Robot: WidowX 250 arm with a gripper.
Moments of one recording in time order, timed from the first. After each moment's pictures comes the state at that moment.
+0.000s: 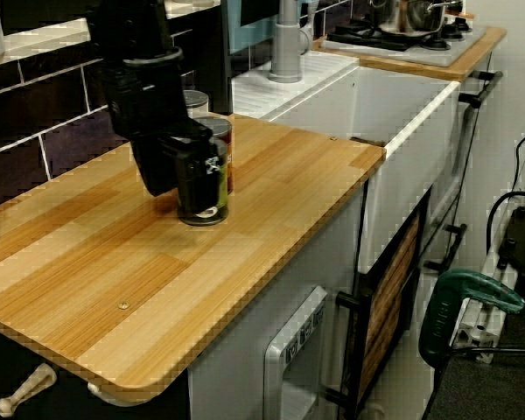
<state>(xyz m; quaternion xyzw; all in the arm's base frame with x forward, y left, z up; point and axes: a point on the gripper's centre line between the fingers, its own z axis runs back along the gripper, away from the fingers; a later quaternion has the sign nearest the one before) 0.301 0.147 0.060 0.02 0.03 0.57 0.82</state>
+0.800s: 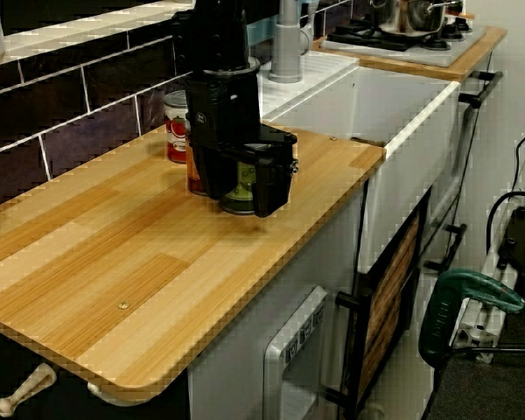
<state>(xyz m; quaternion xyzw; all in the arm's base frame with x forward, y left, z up) 0.267 0.113 0.050 0.00 0.02 0.65 0.76</state>
